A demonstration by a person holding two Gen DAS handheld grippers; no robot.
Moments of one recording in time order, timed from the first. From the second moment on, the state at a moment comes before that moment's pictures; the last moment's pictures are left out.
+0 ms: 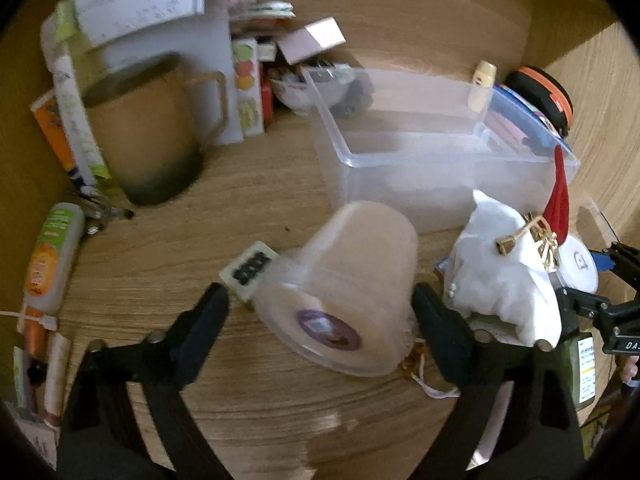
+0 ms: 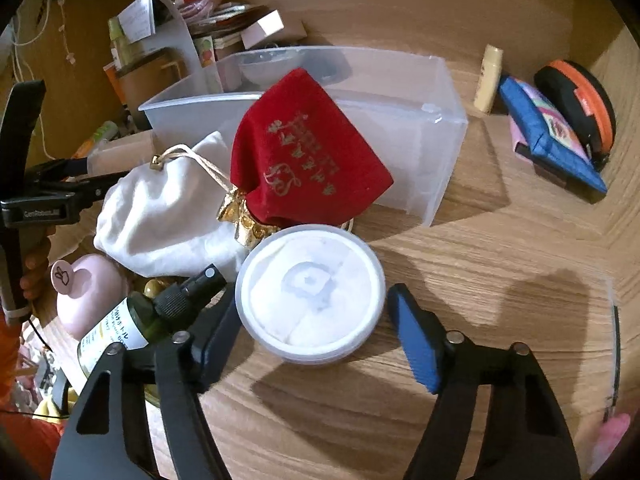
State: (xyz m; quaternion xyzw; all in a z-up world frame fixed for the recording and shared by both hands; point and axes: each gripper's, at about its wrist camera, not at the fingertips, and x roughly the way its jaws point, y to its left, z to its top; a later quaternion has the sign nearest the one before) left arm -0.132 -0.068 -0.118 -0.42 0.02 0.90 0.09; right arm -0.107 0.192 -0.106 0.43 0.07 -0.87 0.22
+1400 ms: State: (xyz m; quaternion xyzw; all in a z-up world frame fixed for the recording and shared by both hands) left arm -0.102 -0.062 -0.096 -0.36 0.03 0.93 0.02; right arm -0.068 0.217 -0.068 0.35 0.10 -0.92 0.14
